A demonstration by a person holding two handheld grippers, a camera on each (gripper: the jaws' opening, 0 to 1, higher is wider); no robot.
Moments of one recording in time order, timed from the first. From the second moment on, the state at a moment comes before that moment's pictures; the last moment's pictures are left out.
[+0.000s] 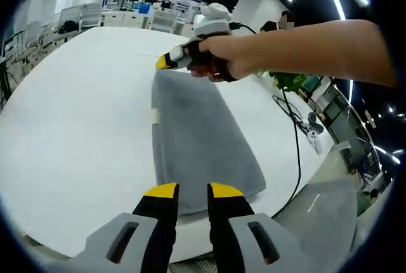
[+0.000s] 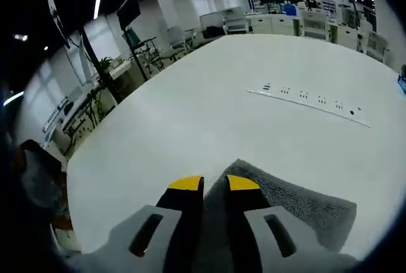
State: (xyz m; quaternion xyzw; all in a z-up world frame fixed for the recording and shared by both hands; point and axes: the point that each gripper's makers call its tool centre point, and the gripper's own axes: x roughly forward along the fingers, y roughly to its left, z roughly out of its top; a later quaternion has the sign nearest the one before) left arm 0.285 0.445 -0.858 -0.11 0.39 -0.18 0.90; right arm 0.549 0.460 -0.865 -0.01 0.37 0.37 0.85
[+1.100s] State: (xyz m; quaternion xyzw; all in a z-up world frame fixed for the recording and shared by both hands) left arm 0.324 0.456 -0.825 -0.07 0.34 -0.18 0.92; right arm 0.566 0.425 -0.794 0.01 0.30 0.38 0.87
